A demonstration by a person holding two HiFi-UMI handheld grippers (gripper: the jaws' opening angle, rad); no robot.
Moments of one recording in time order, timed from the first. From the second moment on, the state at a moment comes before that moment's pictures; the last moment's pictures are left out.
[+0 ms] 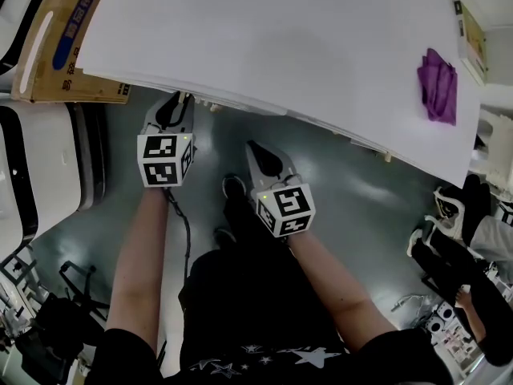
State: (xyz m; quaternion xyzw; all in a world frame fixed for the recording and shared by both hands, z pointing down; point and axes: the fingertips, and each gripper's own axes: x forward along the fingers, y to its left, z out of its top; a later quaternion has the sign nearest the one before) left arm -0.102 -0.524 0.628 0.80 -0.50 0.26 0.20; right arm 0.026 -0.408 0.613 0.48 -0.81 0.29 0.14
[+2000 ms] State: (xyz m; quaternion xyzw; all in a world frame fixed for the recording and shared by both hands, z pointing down) left arm -0.191 -0.217 0.446 0.81 -0.56 0.08 0.15; right arm -0.049 -0.186 0.468 0.46 -0.86 0.18 0.10
